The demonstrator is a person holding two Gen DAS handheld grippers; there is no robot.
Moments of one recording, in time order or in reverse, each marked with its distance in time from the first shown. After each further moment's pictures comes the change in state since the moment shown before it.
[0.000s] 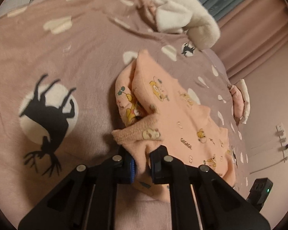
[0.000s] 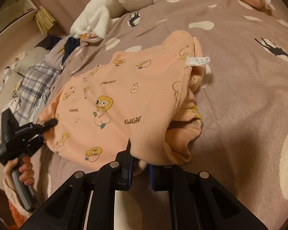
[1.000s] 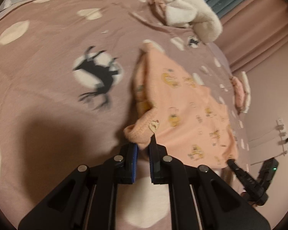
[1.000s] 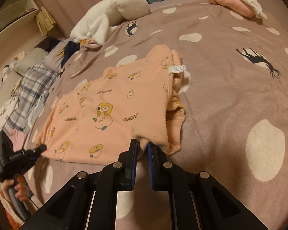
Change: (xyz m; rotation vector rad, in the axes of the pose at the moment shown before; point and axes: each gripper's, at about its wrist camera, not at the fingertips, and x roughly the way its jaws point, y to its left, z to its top) left arm -0.048 0.037 -0.046 -0.028 0.063 0.049; right arm -0.032 -0.003 -0.002 -0.025 -0.045 -0.048
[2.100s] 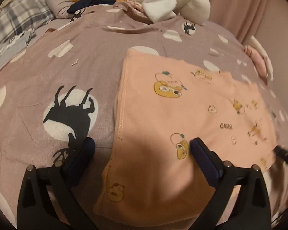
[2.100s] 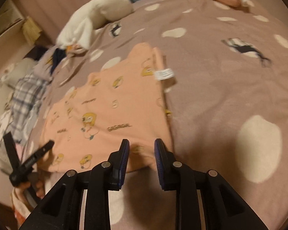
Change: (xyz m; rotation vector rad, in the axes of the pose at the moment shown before) left arm 0.057 -0.053 0.018 0.375 -0.088 0.229; right arm 0.002 -0.018 0.000 0.105 0.007 -0.102
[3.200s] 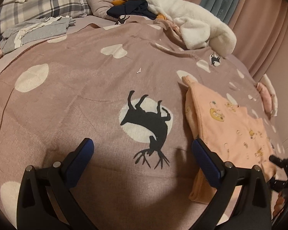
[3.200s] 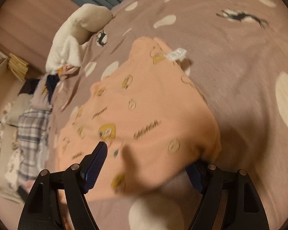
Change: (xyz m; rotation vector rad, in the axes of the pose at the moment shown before) left arm -0.034 0.088 -0.014 -0.225 -0.112 0.021; right arm 0.033 0.039 -0.006 0.276 -0.039 0.084
